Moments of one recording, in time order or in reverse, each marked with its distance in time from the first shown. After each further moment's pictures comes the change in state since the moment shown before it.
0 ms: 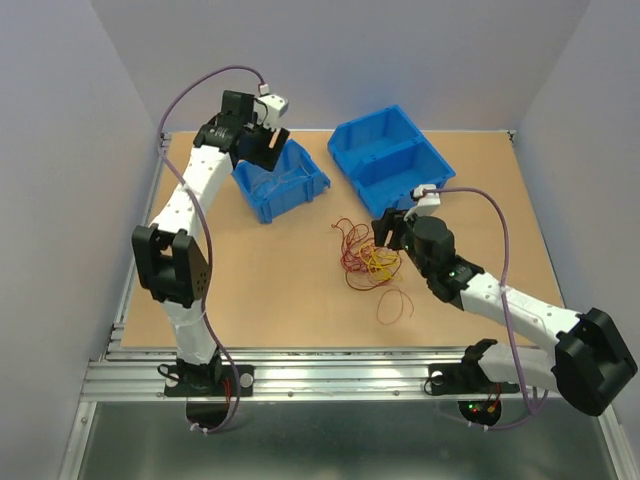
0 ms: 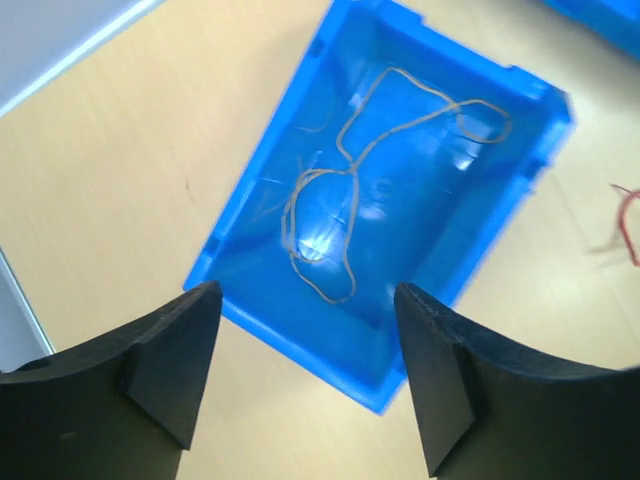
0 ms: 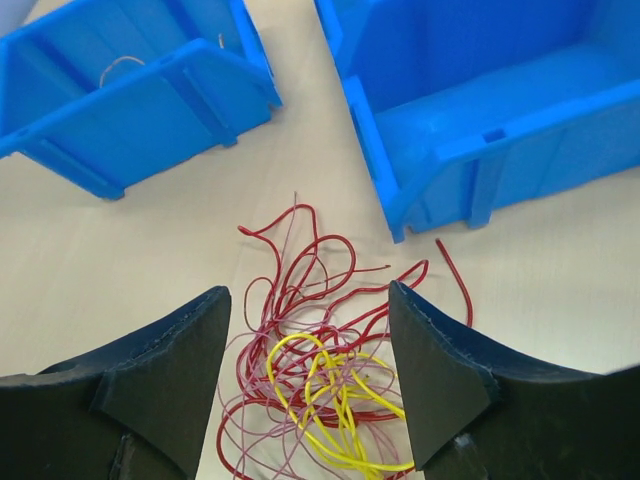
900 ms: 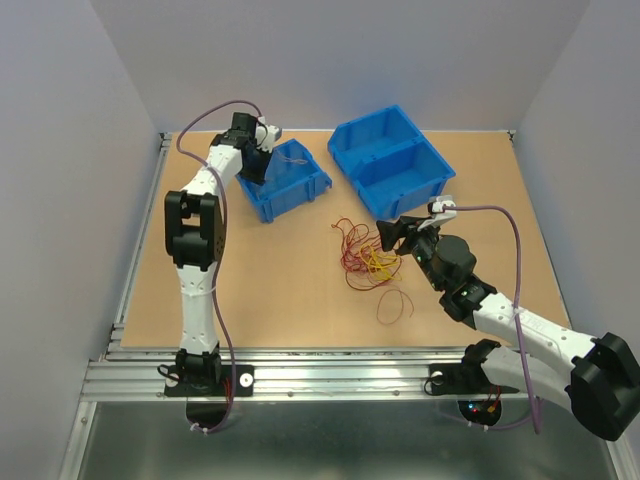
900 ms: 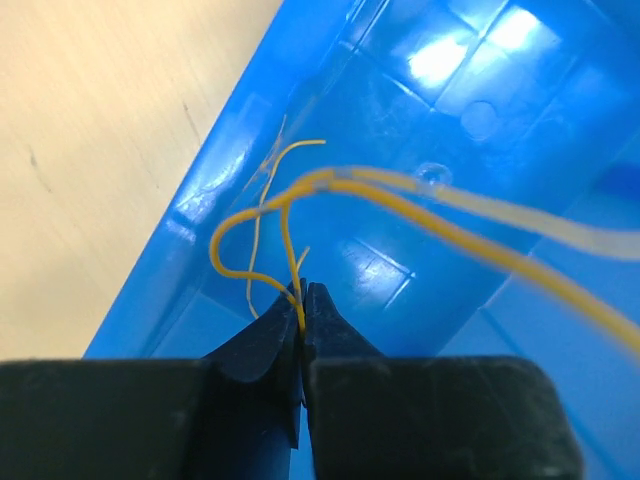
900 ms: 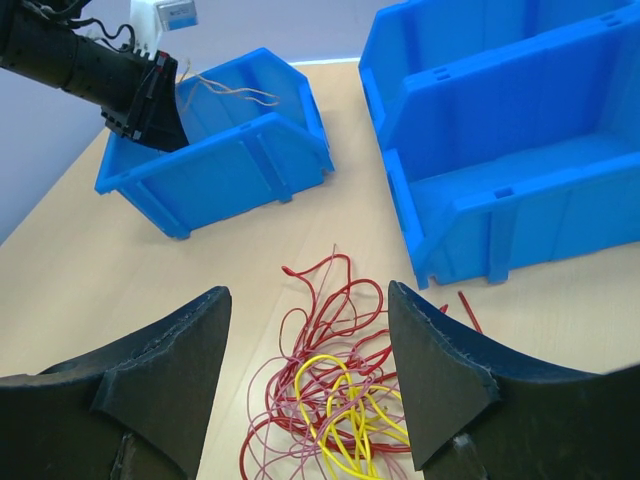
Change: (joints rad) left arm 0.077 0.340 0.051 0.030 0.080 -0.075; right arm 0.000 -0.131 -0.113 0.184 -0.047 -0.039
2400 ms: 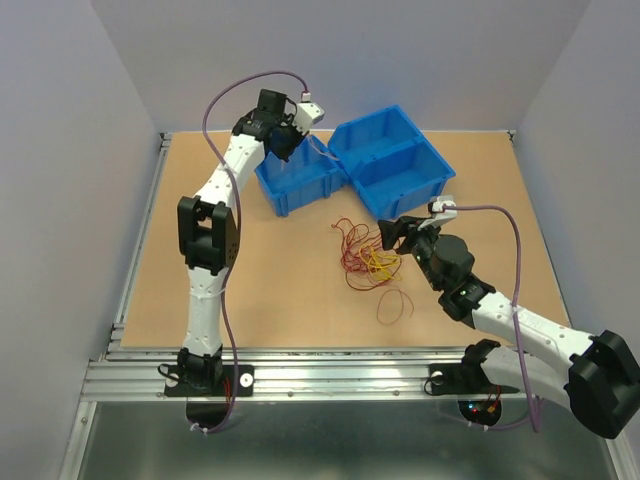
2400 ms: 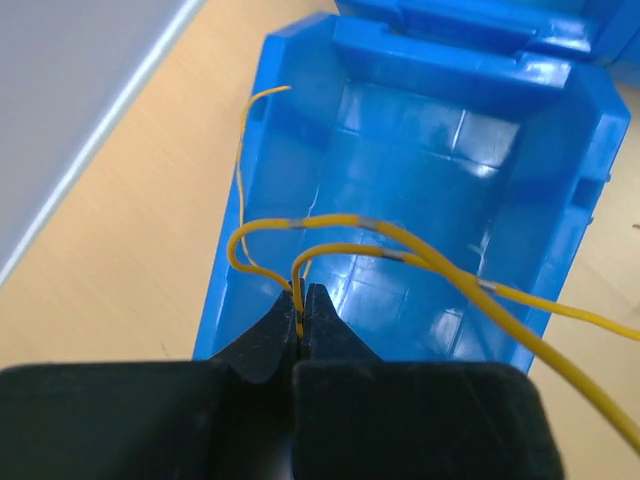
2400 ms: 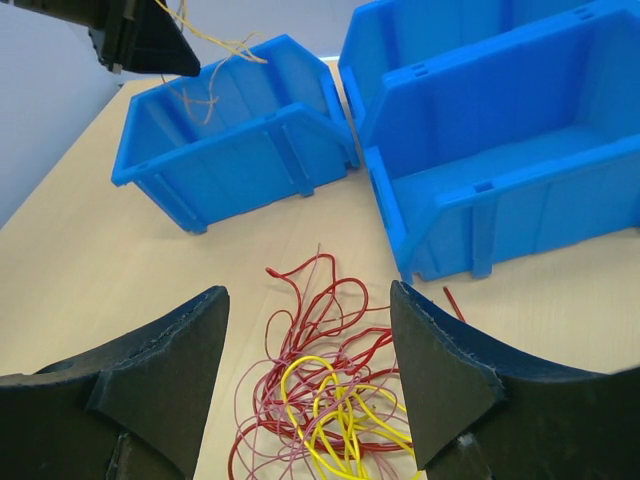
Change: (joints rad) left arm -0.156 -0.028 0.203 0.023 0.034 0.296; right arm 0.000 0.015 0.000 0.000 0.042 0.003
